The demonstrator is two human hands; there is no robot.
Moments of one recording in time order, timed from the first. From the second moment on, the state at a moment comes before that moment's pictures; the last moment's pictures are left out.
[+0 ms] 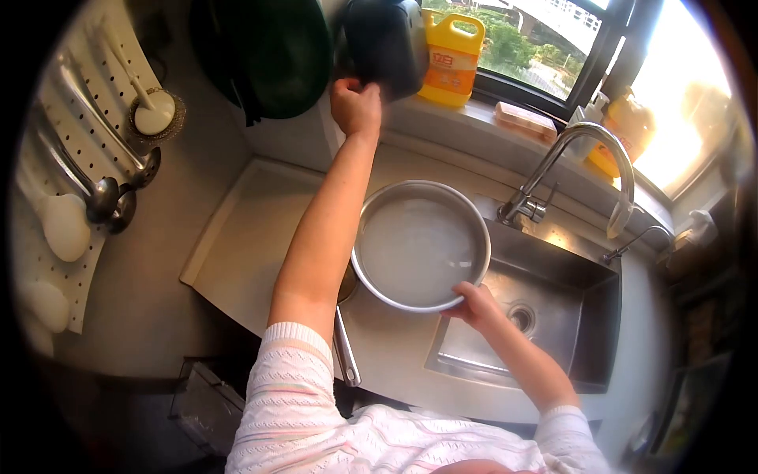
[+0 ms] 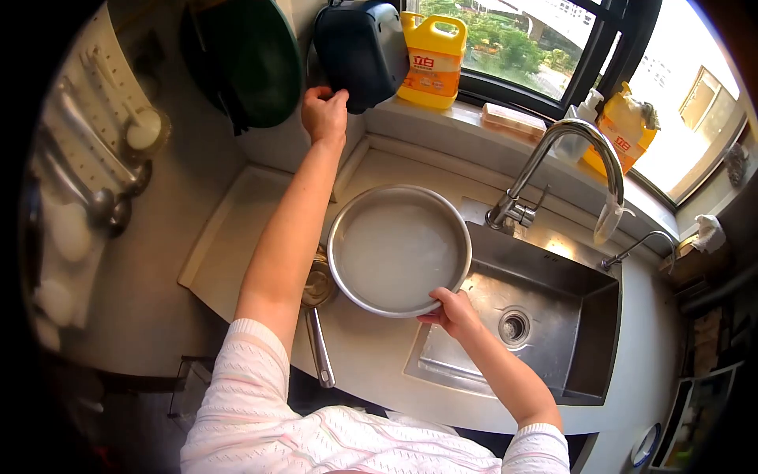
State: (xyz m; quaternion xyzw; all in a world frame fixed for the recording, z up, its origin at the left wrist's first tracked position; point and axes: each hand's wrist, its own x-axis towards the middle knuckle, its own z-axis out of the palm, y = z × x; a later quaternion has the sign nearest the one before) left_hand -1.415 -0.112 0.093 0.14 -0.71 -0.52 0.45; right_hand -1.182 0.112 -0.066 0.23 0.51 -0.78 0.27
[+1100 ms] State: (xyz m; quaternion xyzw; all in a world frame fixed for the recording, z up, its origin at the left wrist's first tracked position) left_hand -1.156 -0.046 0.098 -0.09 -0.74 -0.67 0.04; right_hand -0.914 0.412 -0.097 0.33 0.42 -0.84 0.12
